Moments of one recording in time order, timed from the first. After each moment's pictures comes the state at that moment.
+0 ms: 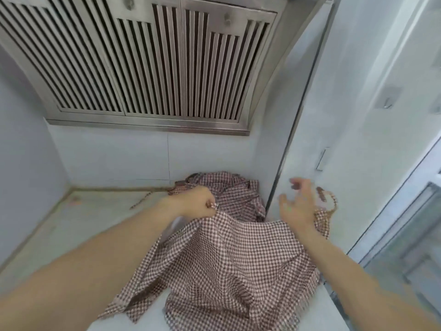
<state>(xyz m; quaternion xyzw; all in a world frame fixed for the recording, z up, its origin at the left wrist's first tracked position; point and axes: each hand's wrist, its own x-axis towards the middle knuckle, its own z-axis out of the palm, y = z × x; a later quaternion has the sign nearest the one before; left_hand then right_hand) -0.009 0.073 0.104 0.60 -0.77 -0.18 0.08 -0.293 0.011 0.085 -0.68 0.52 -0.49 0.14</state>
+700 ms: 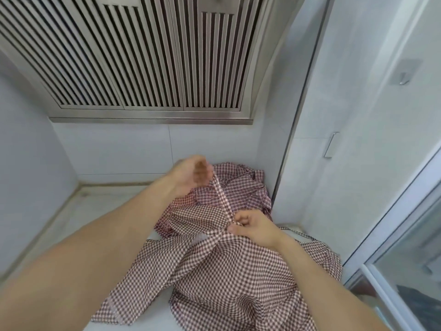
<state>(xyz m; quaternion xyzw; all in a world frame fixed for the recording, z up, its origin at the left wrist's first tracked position) -0.014 0.070 0.136 0.53 -0.39 -0.56 0.51 -0.247 0.043 0.028 -0.76 0.33 -0.19 0.53</state>
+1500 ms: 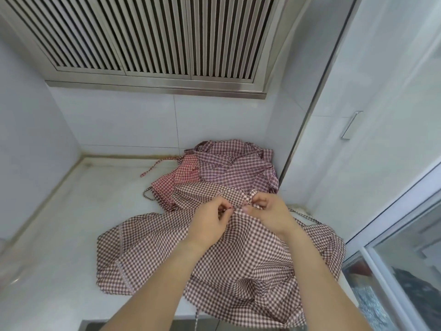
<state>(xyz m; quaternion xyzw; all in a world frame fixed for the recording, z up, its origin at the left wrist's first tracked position) -0.087 0.138 0.002 0.69 -0.58 -0.18 0.39 -0.255 0.053 0.022 -0.72 0.43 -0.25 0.49</state>
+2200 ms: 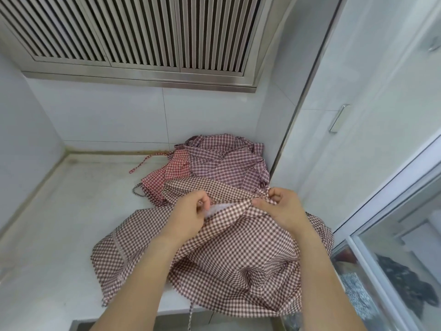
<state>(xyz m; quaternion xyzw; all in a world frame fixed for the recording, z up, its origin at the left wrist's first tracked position) -0.057 0.157 0.013 0.69 -0.57 -0.25 0.37 -0.290 0.065 0.038 -0.67 0.49 -0.31 0.46</state>
